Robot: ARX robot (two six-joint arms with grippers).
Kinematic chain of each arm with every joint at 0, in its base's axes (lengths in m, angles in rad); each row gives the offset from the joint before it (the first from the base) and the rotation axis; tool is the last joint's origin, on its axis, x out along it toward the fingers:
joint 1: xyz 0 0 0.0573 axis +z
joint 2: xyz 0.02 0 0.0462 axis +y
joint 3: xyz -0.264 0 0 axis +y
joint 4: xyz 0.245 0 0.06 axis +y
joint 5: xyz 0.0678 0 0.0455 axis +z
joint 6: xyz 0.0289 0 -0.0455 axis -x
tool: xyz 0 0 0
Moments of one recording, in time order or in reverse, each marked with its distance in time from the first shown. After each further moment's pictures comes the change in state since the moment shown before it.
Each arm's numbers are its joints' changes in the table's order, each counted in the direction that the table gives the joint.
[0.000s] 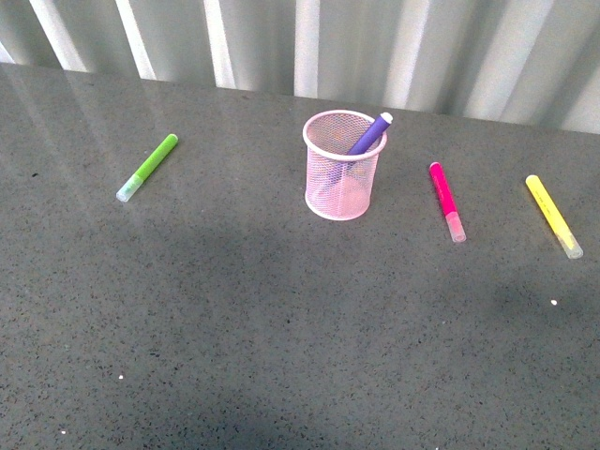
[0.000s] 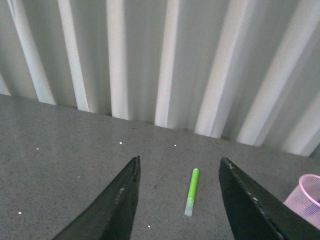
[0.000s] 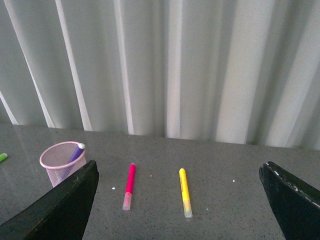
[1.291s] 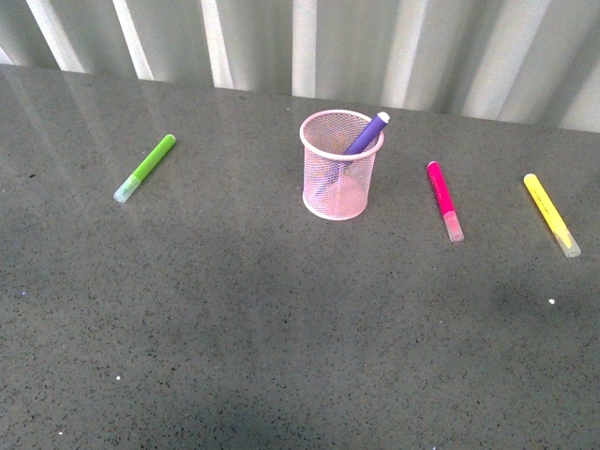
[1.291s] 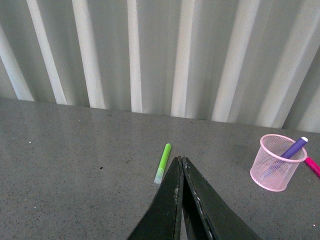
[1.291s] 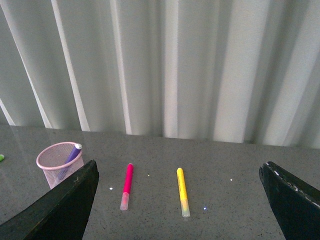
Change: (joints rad) left arm -0.381 -0.576 0.317 0.227 0.367 -0.027; right arm 0.000 0.000 0.000 0.000 -0.001 0.000
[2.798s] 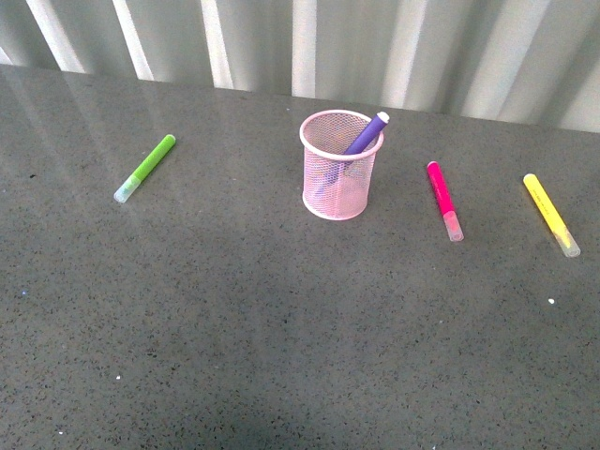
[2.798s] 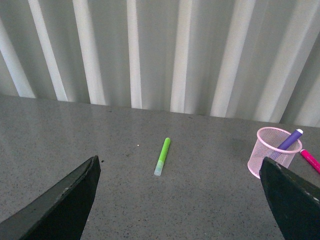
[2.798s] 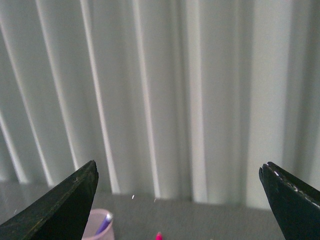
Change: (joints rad) left arm 0.000 -0.262 0.000 0.270 -0.001 -0.002; right arm -0.087 0.344 -0.051 -0.560 0.183 -0.133
